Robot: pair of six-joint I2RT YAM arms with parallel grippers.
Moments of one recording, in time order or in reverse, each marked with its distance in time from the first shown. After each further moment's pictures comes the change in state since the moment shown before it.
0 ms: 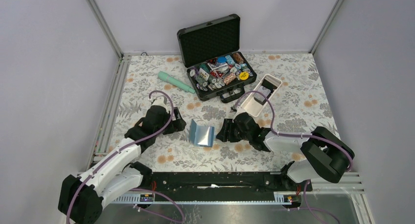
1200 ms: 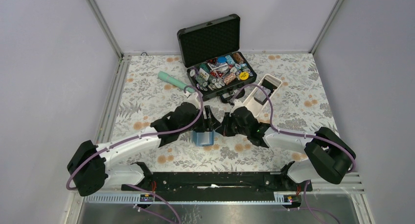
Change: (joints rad) left arm -0.384 0.287 0.230 0.273 0.091 -0.195; right arm 0.000 -0.005 0.108 -0.040 0.000 -0.028
